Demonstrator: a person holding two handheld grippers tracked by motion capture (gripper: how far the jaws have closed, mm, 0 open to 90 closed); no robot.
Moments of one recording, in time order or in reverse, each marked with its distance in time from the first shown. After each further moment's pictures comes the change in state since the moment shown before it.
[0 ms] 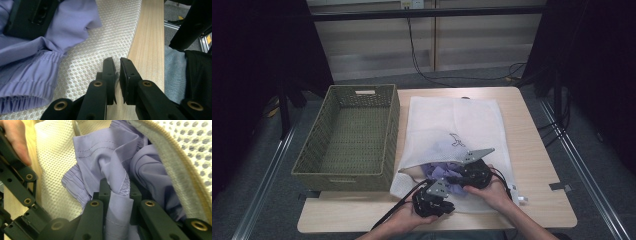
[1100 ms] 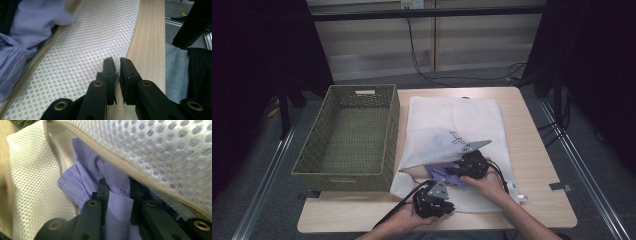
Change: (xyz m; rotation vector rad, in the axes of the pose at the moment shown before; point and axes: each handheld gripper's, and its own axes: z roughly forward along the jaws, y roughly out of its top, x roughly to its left) left arm -0.003 0.000 0.002 -0.020 0.010 0.014; right arm -0.023 0.011 0.014 -0.011 -0.042 0.055
